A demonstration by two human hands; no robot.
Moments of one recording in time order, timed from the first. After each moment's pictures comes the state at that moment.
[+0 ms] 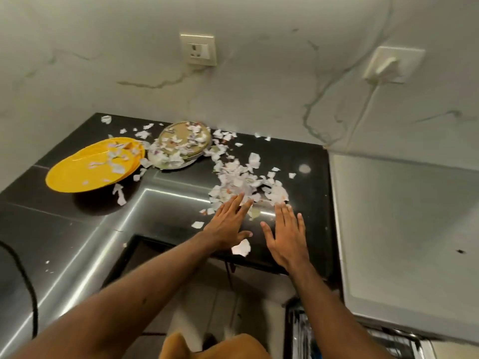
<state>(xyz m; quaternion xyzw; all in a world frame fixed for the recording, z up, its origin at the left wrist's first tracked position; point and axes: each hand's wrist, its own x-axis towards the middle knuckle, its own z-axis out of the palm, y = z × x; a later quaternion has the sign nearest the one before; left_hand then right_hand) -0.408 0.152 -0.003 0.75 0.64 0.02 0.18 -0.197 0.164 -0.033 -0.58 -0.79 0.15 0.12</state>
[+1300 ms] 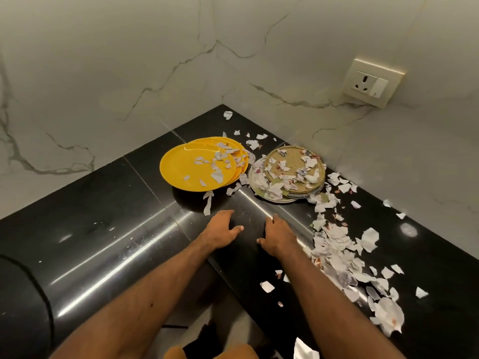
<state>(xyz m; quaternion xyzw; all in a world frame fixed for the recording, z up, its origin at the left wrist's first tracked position) -0.671 0.162 -0.031 0.35 0.88 0.19 0.26 -0.528 0.303 -0.028 -0.35 -0.91 0.18 -0.16</state>
